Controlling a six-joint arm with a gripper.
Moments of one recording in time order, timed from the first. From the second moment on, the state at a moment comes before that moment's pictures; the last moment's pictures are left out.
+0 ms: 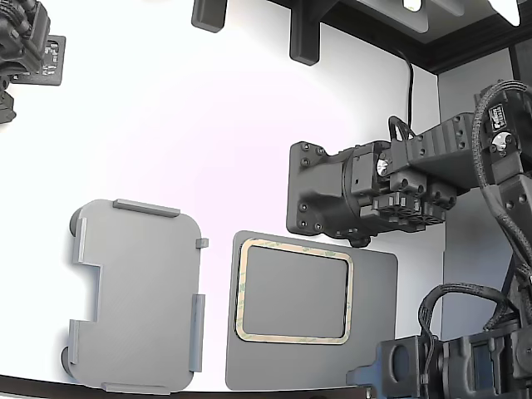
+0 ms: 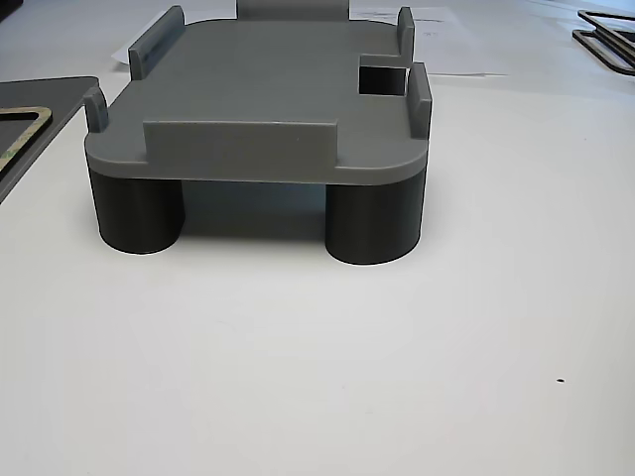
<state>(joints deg) 84.8 99.1 87.5 94.2 13.6 1.8</state>
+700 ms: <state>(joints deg) 88.1 101.5 97.7 90.9 5.4 -73.1</state>
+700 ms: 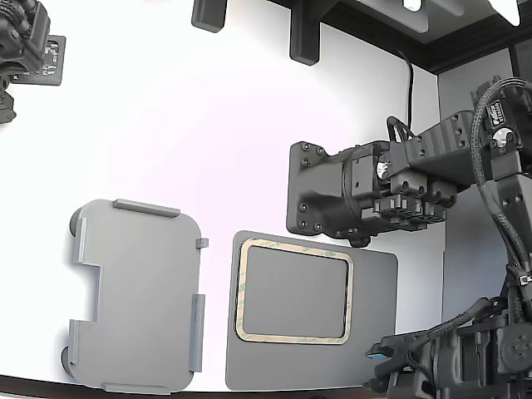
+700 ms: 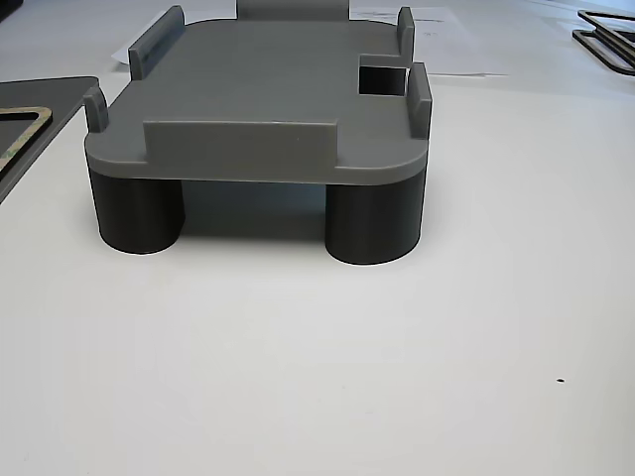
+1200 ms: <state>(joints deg) 86.9 100.4 102.4 88.5 2.8 -87.3</state>
